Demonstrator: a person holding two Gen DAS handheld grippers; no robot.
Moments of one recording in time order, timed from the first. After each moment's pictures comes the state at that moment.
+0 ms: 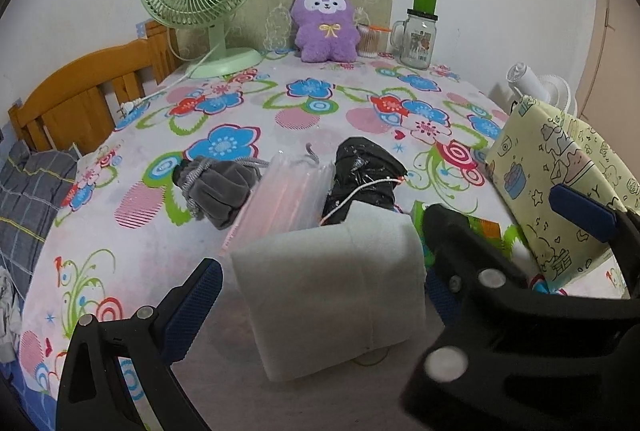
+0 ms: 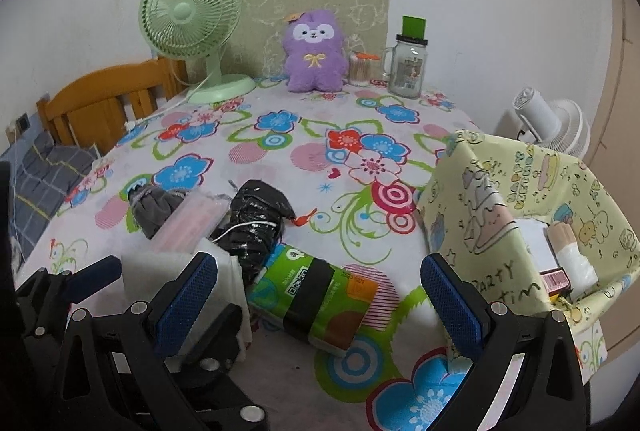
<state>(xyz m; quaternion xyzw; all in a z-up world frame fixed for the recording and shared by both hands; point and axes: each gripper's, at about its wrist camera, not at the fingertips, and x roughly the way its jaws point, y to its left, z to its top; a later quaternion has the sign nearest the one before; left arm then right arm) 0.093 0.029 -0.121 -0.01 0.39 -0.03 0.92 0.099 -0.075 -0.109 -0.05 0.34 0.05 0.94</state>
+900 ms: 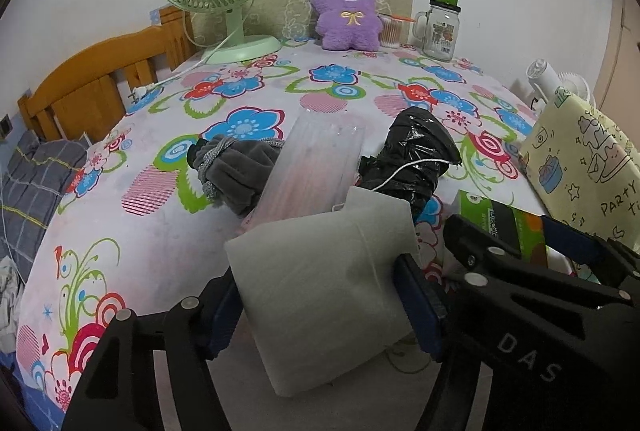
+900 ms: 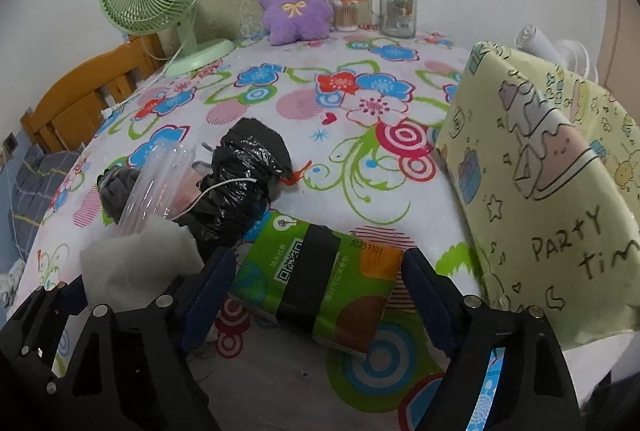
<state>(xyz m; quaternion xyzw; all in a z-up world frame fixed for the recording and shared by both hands) 0.103 0.043 -0.139 -0.01 0.40 -0.01 0.91 0.128 -0.081 -0.149 0.01 0.41 0.04 0.91</state>
